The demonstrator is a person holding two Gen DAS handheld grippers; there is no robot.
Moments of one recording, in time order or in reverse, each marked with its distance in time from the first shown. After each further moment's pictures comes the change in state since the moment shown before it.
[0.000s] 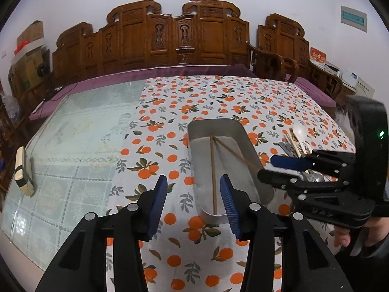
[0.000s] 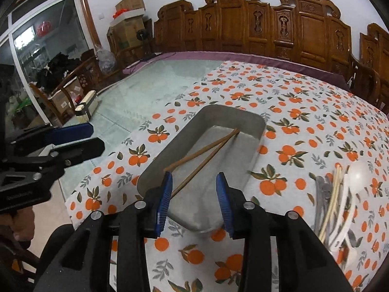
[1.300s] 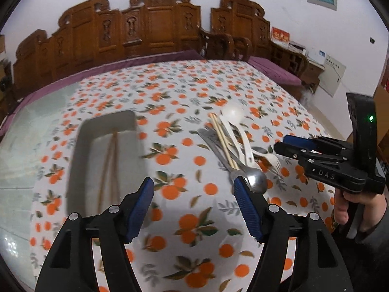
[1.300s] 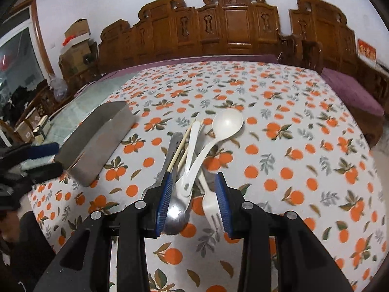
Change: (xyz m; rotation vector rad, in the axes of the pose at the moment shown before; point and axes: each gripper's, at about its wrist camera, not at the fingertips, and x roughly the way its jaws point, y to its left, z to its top) left arm 0.051 -0.161 -0.005 0.106 0.067 -0.180; right arm -0.092 -0.176 -0.100 0.202 -0.070 -0.205
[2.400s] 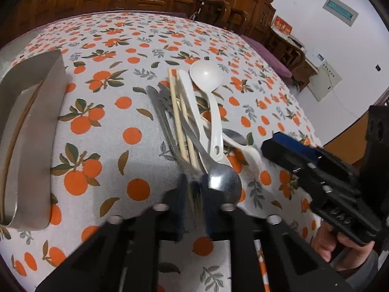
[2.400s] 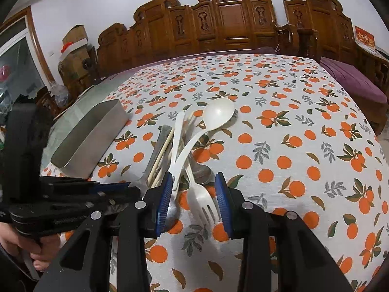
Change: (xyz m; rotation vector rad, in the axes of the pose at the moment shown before) left arm 0.097 -0.035 -0.002 -0.190 0.175 -0.215; right arm 0.011 -0.024 -0.011 0.046 0.003 0.024
